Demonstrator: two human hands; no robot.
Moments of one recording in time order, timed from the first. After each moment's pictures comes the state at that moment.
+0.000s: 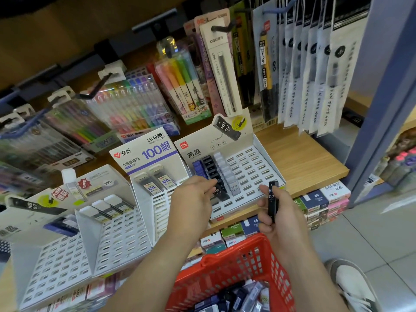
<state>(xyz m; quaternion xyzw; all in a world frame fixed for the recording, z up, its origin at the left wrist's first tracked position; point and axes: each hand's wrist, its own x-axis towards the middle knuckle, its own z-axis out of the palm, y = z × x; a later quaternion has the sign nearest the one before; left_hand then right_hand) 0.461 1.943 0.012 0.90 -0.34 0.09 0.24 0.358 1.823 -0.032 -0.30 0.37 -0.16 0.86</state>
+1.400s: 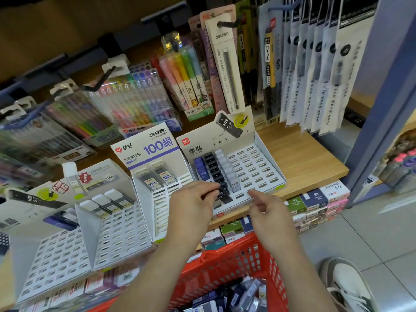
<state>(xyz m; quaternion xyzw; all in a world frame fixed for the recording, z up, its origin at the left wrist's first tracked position) 0.445 1.949 0.010 0.89 -0.26 0.04 0.36 0.359 1.832 -0.050 -0.76 0.32 -0.13 0.55</state>
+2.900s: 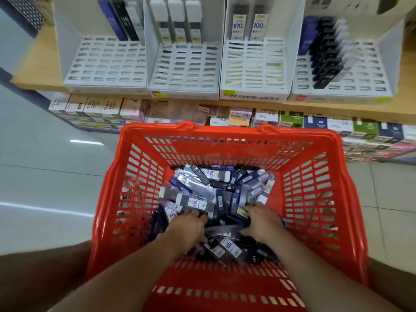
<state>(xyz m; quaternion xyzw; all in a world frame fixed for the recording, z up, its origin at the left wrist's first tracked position) 0.272 2.178 -0.208 0.87 -0.27 -0.42 -0.05 0.248 1.966 -0.197 -0.89 0.07 0.42 0.12</state>
